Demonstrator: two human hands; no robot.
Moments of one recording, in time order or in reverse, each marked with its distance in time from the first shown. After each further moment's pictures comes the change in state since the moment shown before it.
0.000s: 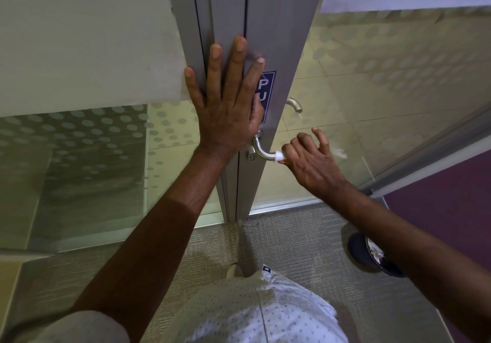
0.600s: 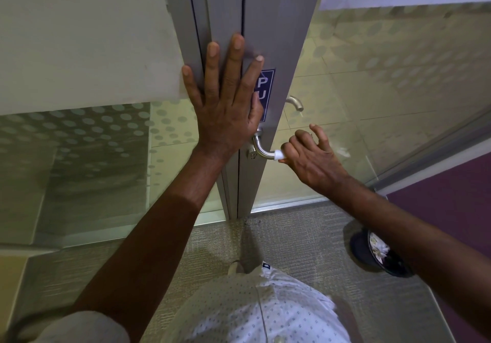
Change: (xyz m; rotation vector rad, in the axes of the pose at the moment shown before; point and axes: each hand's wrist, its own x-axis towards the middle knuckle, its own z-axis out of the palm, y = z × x) left_hand -0.001 -0.001 0.004 0.018 0.034 0.001; right_hand 0.003 0.008 0.008 0.033 0.031 -0.089
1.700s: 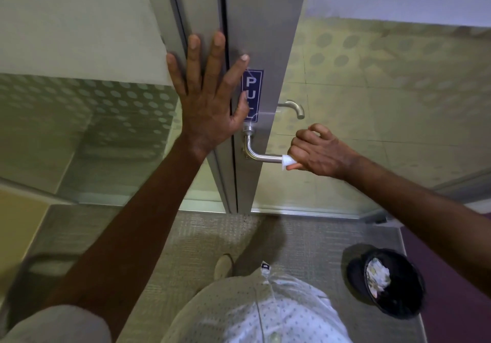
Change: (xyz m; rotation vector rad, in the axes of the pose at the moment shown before) left_hand -0.002 0.002 -0.002 0.117 -0.009 -0.006; right_hand 0.021 0.095 0.048 0.107 0.284 -0.551
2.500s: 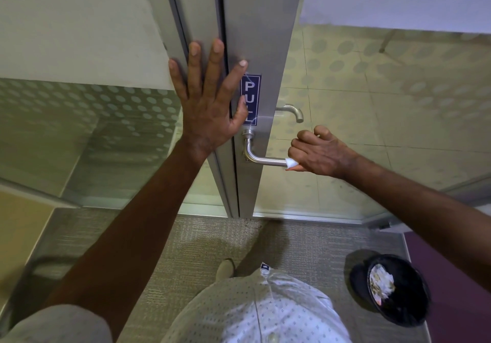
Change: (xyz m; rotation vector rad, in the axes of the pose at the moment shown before) left_hand 0.000 0.000 -0.002 0.021 -0.011 0.007; right_hand -0.003 0.004 0.008 -0.067 0.053 0.014
